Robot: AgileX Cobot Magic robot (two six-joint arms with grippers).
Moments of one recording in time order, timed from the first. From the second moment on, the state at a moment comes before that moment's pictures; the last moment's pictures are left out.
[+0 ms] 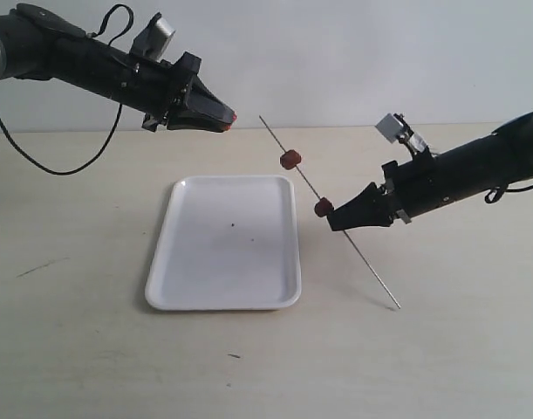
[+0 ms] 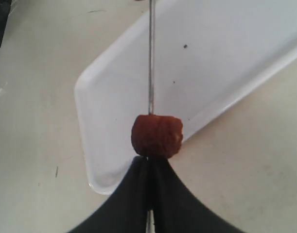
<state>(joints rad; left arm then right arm) -0.18 2.38 -2.03 -1.11 1.21 0.65 -0.14 2.27 -1.36 1.22 1.21 -1.58</state>
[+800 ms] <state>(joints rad) -0.18 2.38 -2.03 -1.07 1.21 0.65 -0.10 2.31 -1.37 1.22 1.21 -1.60</state>
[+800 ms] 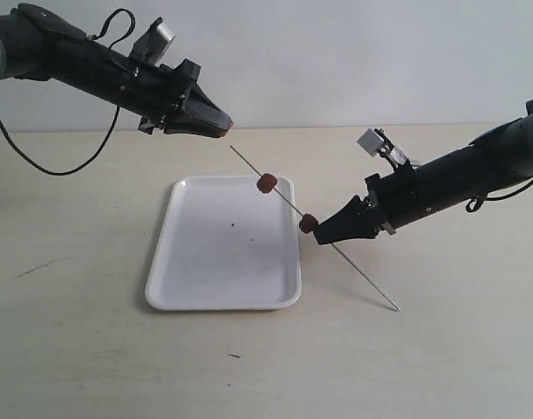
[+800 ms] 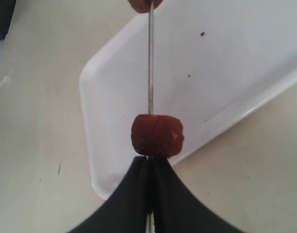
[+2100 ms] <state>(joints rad) -0.22 2.38 -2.03 -1.07 1.21 0.64 -0.10 2.28 -1.37 1.28 1.21 -1.62</state>
